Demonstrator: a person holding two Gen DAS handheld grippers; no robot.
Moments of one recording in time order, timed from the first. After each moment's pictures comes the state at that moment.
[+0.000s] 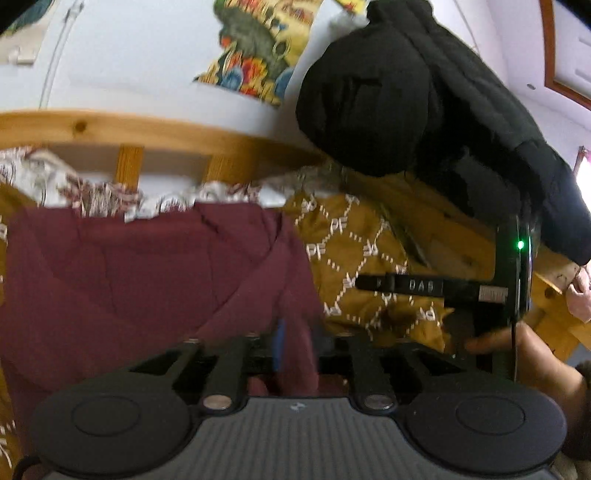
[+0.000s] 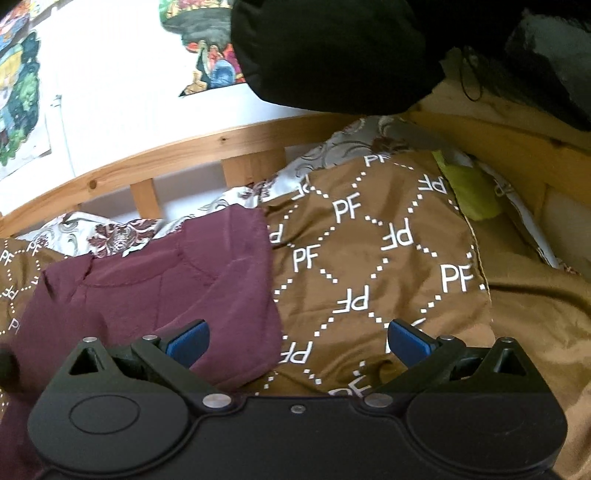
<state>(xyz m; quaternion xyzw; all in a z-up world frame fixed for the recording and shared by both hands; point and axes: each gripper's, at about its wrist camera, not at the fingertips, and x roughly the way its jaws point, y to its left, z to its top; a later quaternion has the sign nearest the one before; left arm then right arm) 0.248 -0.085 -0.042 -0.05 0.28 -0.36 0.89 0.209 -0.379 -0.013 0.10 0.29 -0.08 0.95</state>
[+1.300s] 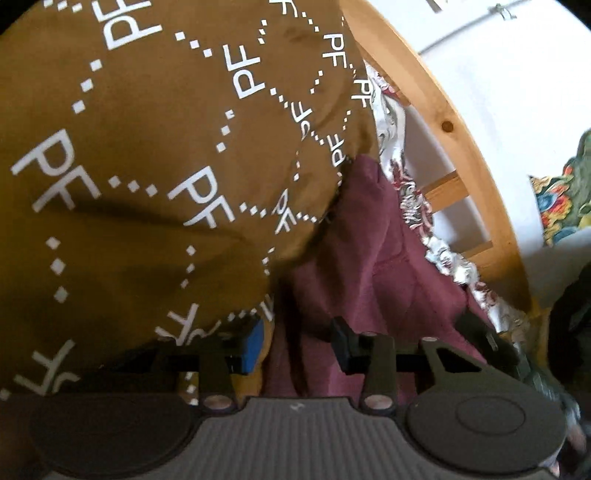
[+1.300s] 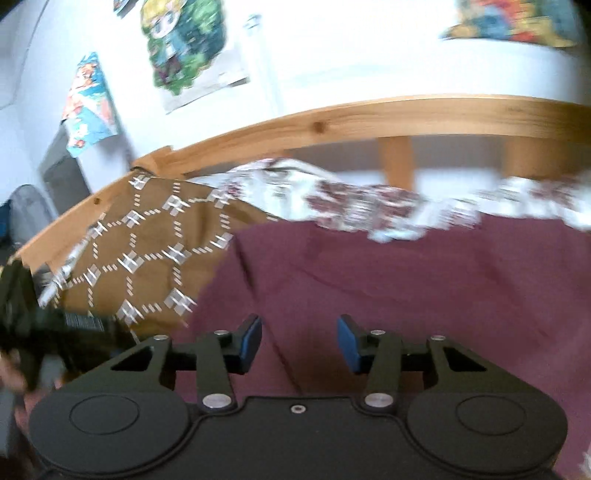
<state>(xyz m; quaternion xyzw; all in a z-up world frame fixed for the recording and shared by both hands) 0.355 0.133 -0.099 -0.37 0.41 -0.05 0.83 0.366 -0.180 -0.012 0.08 0.34 0.27 0.90</state>
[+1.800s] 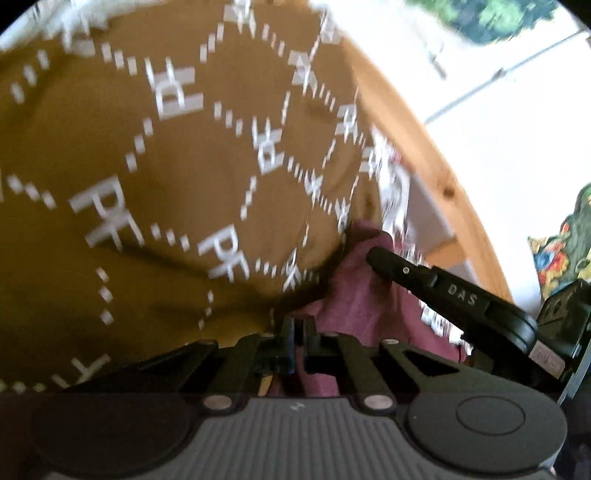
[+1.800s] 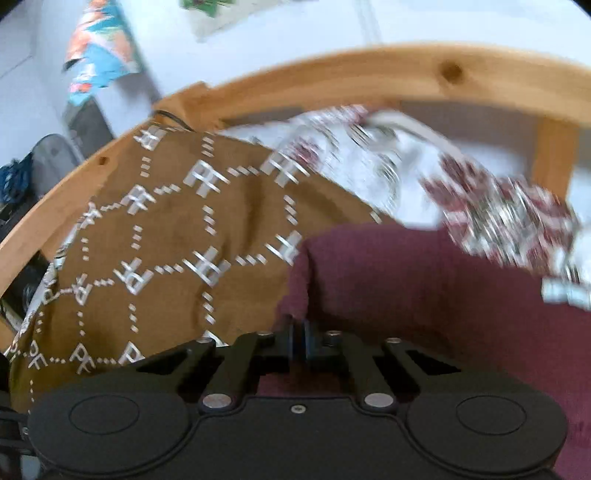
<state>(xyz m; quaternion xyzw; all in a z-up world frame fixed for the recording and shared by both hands) 0.322 0.140 -0.082 -0.40 0.32 0.02 0.86 0.450 -0.066 -0.021 0.02 0.38 0.34 0.86</state>
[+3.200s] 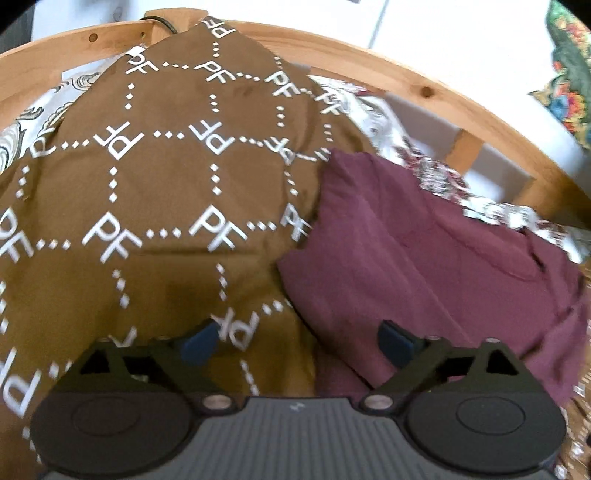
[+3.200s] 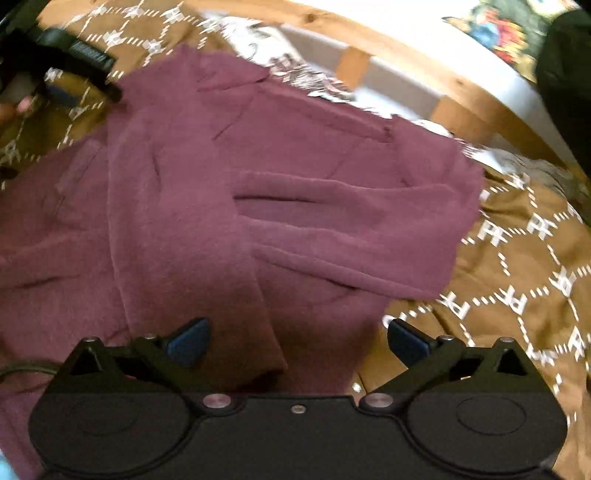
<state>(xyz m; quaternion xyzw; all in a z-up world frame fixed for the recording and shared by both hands) 0.300 0.064 -0.059 -0.15 0.39 0.05 0.91 0.177 -0.265 -0.073 -0.19 0.39 0.12 0.89</state>
